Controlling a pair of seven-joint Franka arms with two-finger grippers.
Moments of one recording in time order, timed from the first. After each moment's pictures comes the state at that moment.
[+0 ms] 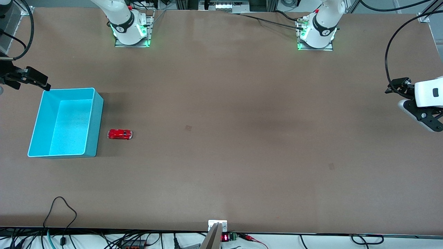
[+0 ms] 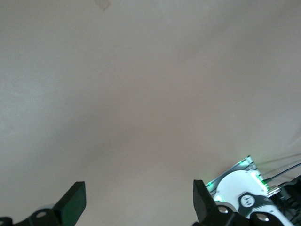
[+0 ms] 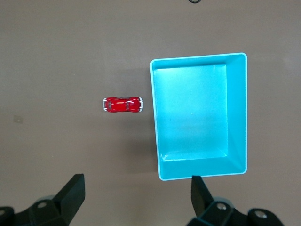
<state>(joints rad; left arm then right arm) 0.35 0.27 -0.29 -1.45 0.11 1.38 0.69 0.10 0.00 -0.17 -1.65 -0.02 1.65 -0.03</state>
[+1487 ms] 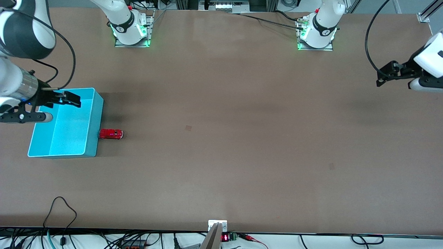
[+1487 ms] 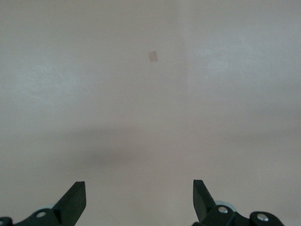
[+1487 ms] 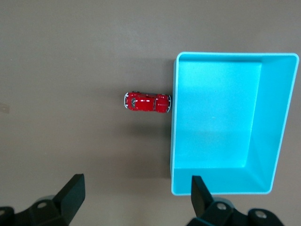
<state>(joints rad) -0.01 -0.07 0.00 -1.70 0.03 1.61 0.08 0.17 0.17 -0.16 -1.65 -0.02 1.71 -0.05</state>
